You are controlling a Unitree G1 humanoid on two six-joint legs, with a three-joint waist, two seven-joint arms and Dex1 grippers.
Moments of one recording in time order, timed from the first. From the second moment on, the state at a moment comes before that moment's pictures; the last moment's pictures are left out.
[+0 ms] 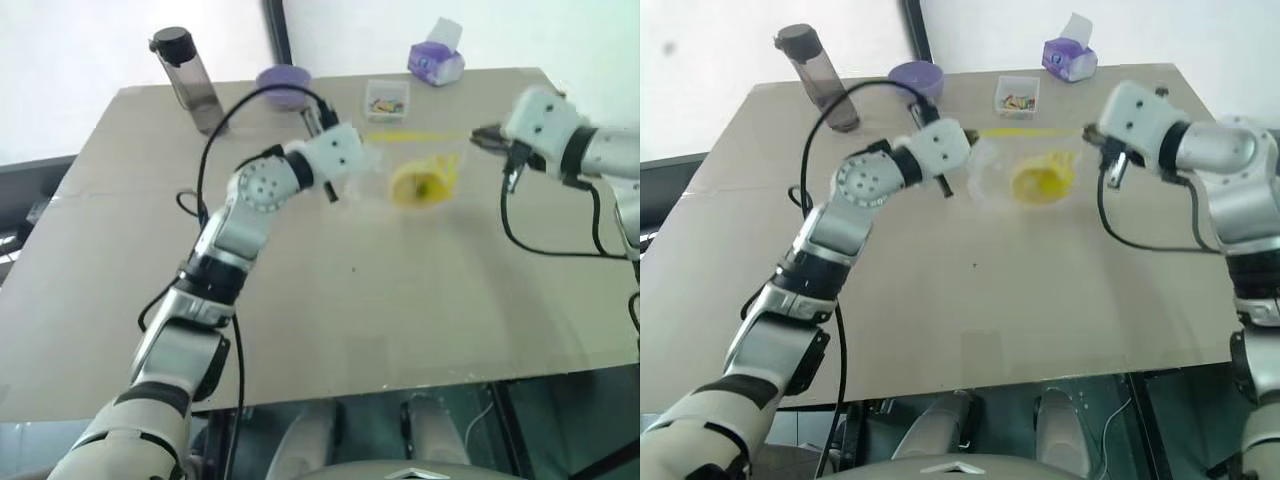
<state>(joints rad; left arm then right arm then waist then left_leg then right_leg) -0.96 0.43 -0.25 0.30 0.25 0.04 -0.52 -0.93 -0.82 0.15 0.17 -0.15 0.05 0.85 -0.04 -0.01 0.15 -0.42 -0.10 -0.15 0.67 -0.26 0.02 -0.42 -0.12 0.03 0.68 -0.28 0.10</state>
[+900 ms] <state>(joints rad) -0.17 0.34 -0.08 -0.43 -0.06 0.56 -0.63 -0.21 -0.81 -0.04 -0.18 0.11 0.29 0.90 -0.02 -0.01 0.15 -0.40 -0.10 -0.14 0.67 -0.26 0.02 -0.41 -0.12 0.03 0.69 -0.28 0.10</state>
